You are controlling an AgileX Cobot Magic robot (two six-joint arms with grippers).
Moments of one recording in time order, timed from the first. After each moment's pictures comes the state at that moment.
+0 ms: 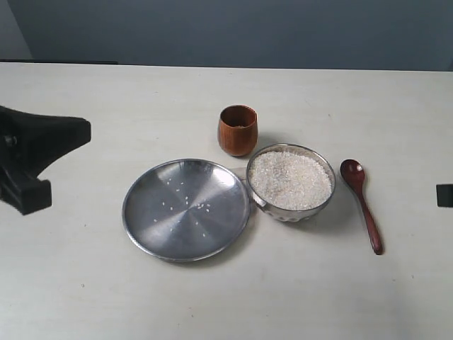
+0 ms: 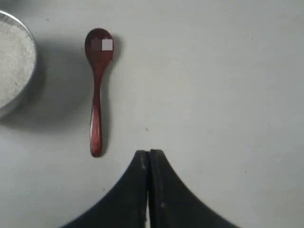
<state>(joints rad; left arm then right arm) -0.02 0.83 -0.45 1.75 -0.60 -1.72 0.32 0.85 -0.56 -0.35 0.81 0.47</state>
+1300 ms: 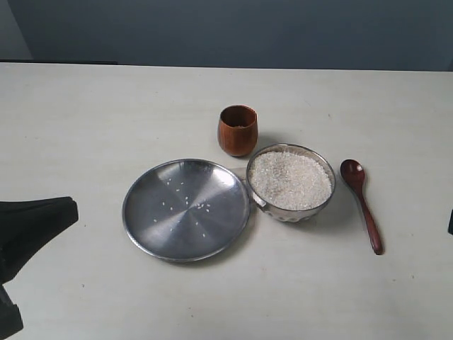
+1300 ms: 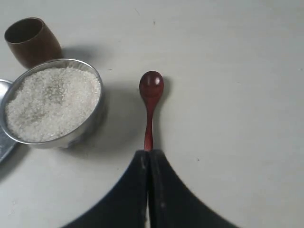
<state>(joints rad) -0.02 0.49 -0.20 1.75 -0.65 -1.77 0.32 0.54 -0.35 -0.24 0.56 0.47</state>
